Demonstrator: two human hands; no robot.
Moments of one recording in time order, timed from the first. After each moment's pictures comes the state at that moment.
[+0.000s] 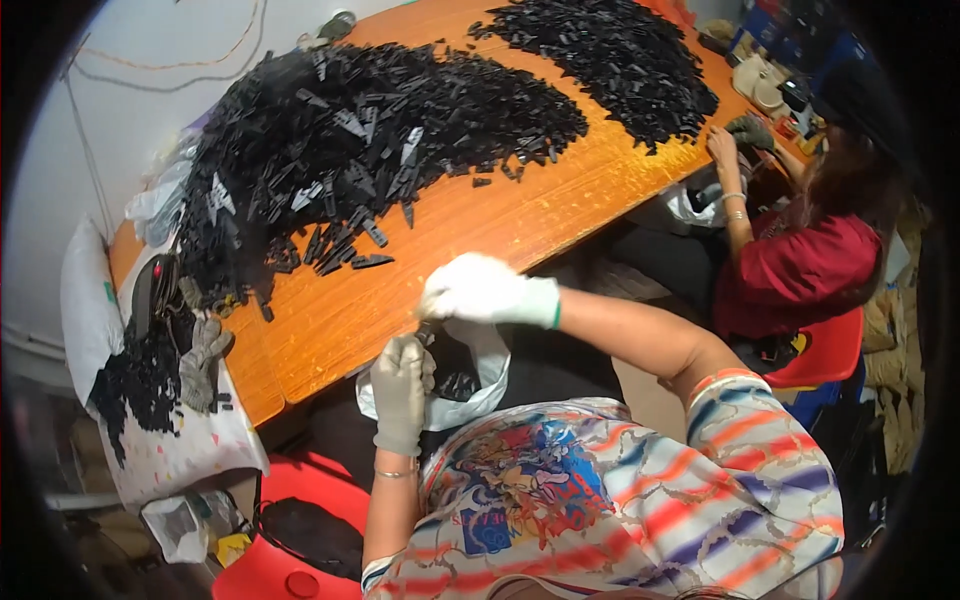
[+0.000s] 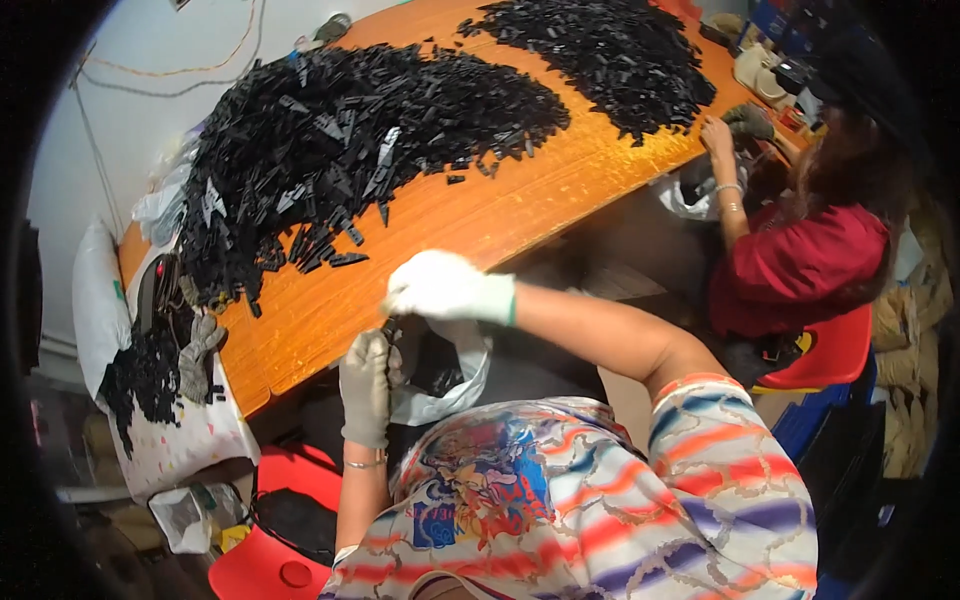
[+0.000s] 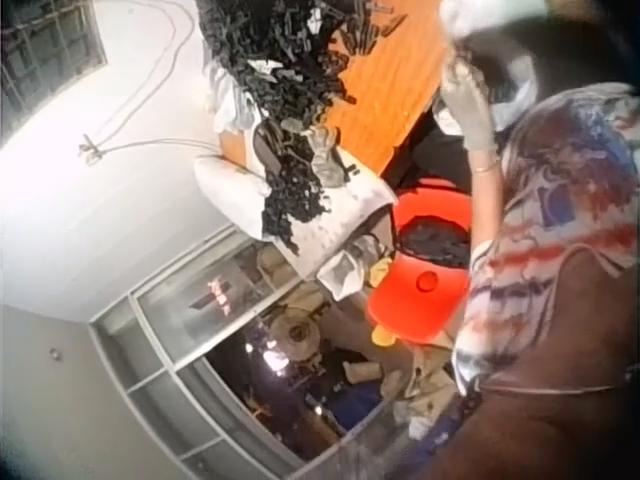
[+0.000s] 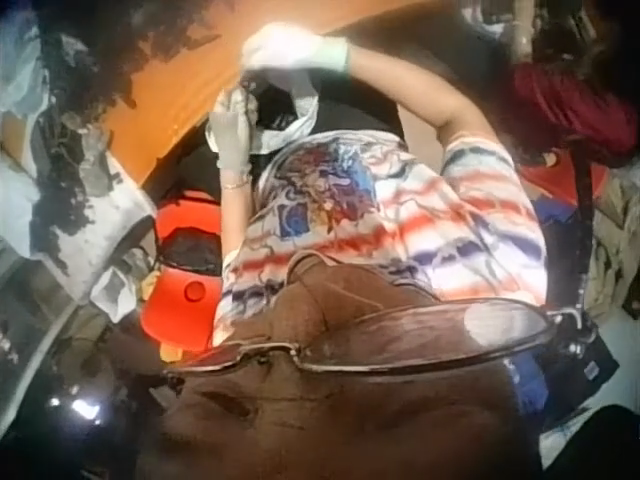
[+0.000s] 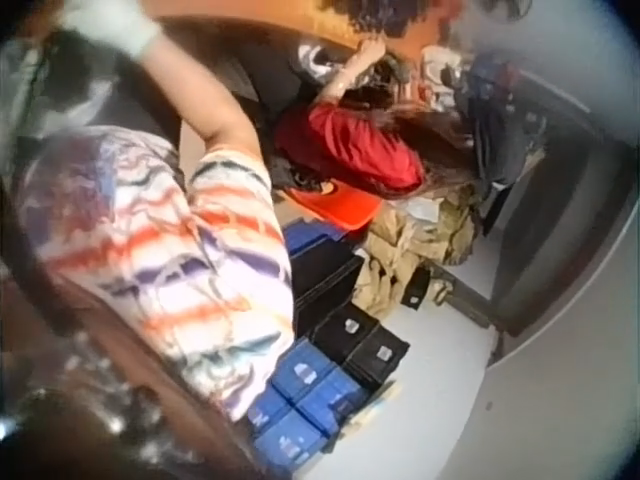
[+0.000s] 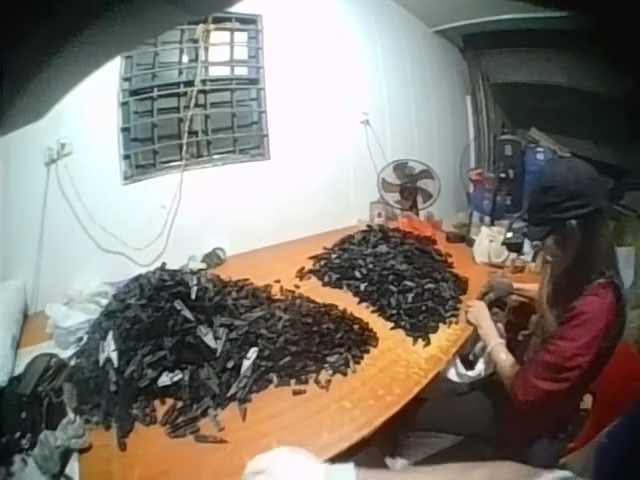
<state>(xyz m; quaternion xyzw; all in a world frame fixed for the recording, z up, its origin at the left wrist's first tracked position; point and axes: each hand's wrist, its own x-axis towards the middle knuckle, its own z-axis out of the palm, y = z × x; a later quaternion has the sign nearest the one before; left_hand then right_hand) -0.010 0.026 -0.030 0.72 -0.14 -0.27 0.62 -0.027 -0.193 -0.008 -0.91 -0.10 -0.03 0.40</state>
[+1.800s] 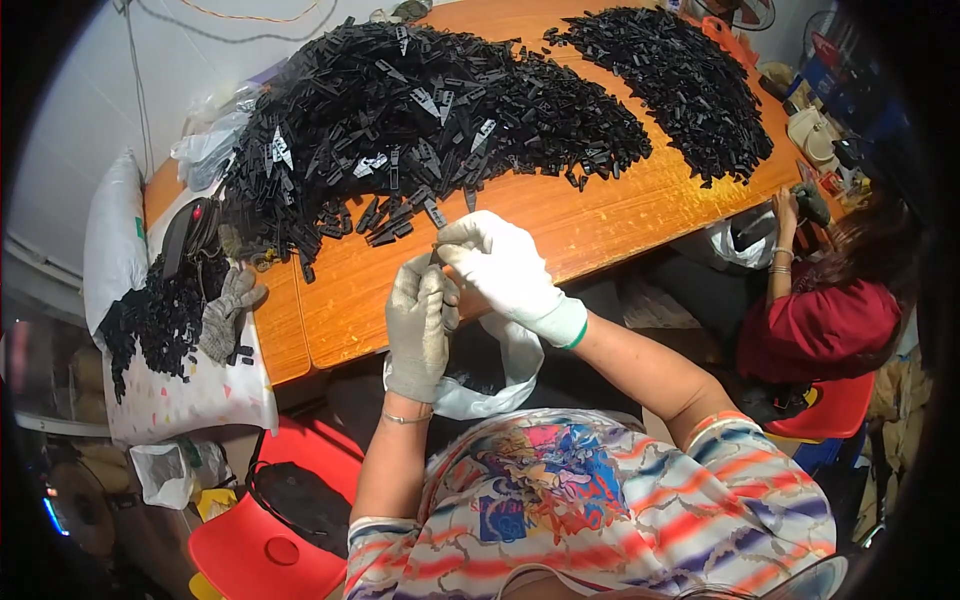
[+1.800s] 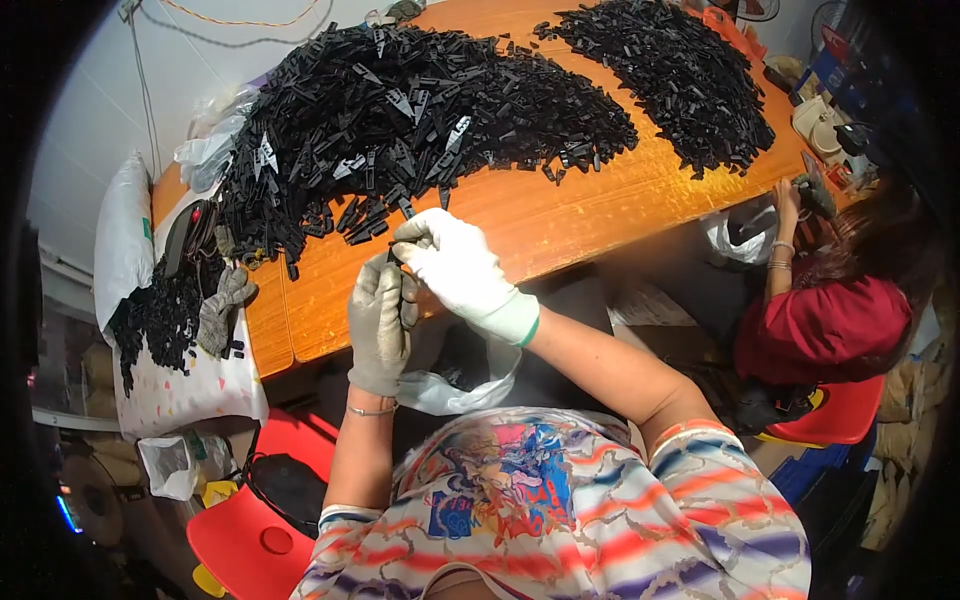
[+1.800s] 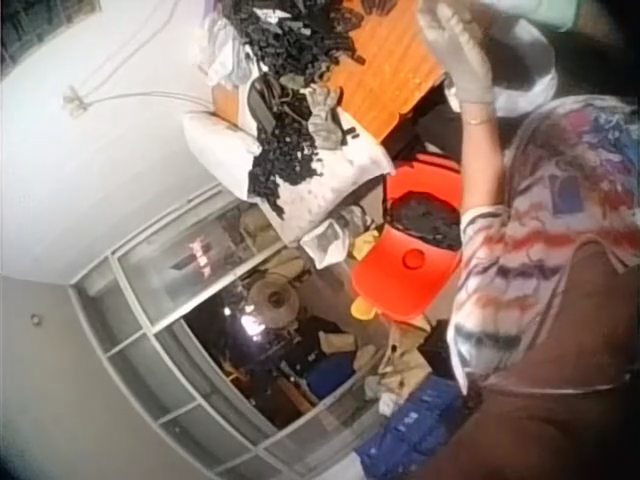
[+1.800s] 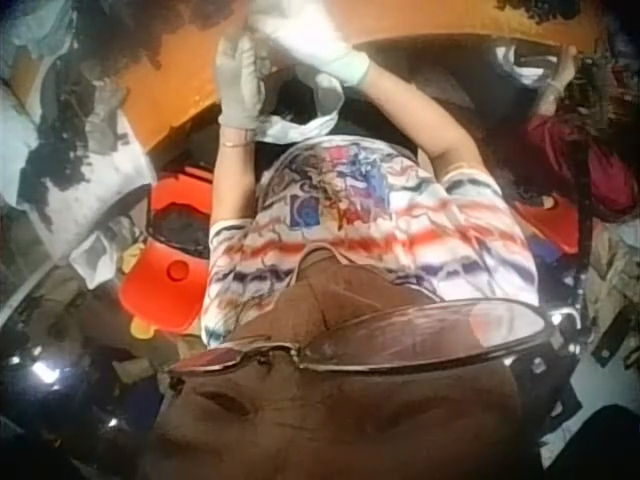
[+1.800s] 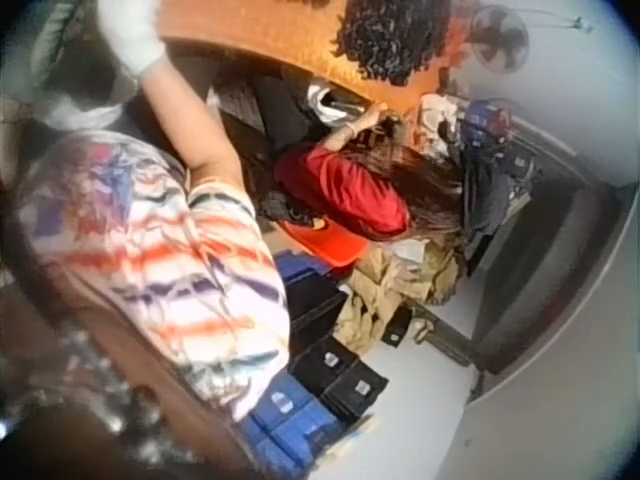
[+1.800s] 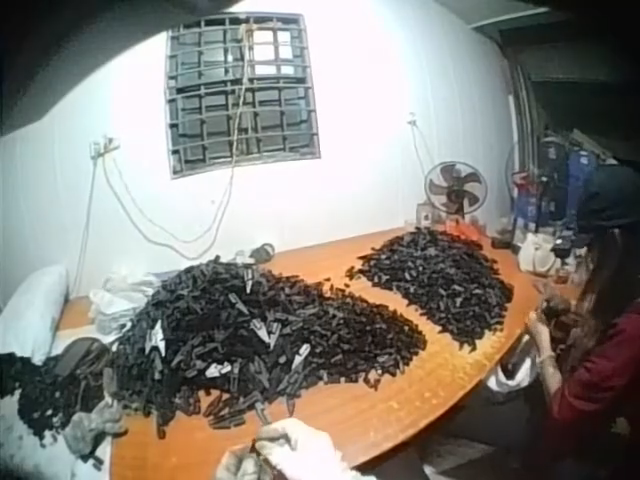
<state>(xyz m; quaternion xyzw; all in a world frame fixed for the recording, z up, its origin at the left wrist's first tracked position) 0.022 -0.007 0.010 0.53 -0.11 -0.23 0.81 -0.015 -0.142 0.043 -0.76 0.11 -0.15 0.63</state>
